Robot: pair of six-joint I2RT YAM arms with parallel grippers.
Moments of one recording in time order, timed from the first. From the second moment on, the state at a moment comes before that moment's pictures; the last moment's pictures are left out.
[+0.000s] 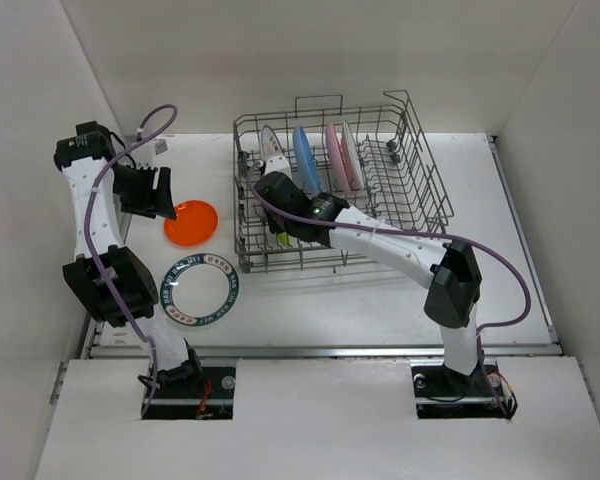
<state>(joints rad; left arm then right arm) 0.33 1.74 1.85 -1.46 0.46 0.51 0.99 1.96 1.86 -0.59 0.46 0.39</state>
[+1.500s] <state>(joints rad) 0.07 1.70 2.10 -1.47 0.61 0.40 1.31 1.95 1.62 -0.08 0.99 -0.36</state>
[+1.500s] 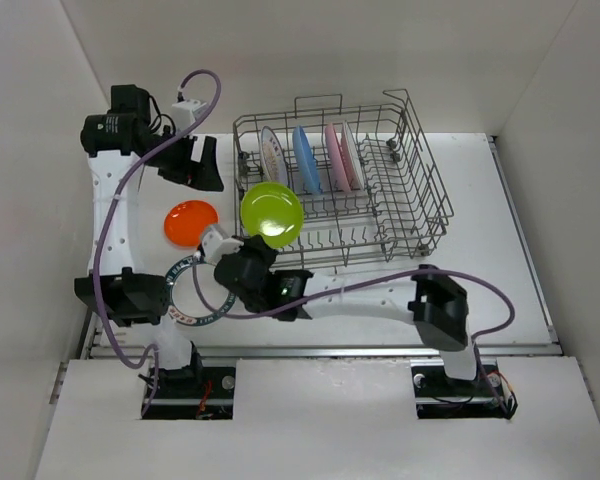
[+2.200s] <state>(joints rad) -0.18 1.84 2.10 -1.48 0.54 0.40 1.41 2.04 1.67 0.01 1.17 -0.60</state>
